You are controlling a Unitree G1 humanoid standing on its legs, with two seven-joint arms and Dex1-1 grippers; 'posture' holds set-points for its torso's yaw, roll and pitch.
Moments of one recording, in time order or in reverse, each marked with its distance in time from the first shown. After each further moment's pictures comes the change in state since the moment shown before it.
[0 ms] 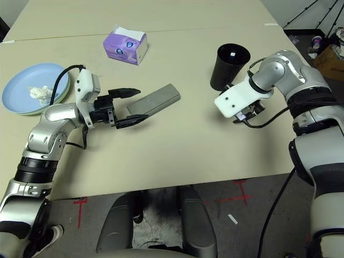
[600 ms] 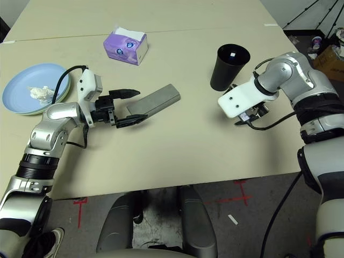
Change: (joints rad) left arm -0.036 0.006 -0.032 0.070 0.040 -0.038 -0.066; right arm 0.079 -0.054 -0.034 -0.121 0.069 0.078 0.062
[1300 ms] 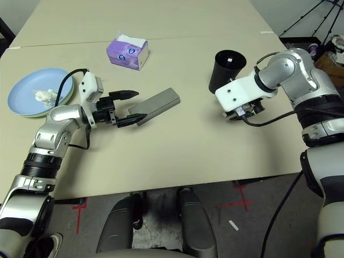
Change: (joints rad) left arm -0.012 -0.020 0.000 0.096 0.005 -0.049 0.026; right arm 0.053 -0.022 -0.043 -0.160 0.070 0.149 0.003
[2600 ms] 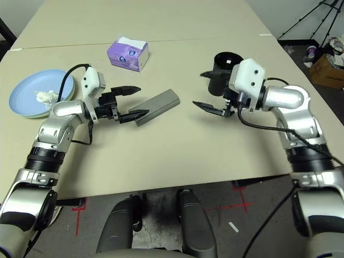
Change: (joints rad) left arm -0.057 -0.019 -0.015 0.088 0.009 -0.057 0.000; right arm 0.301 0.010 -0.267 -0.346 0.393 0.348 -0.238
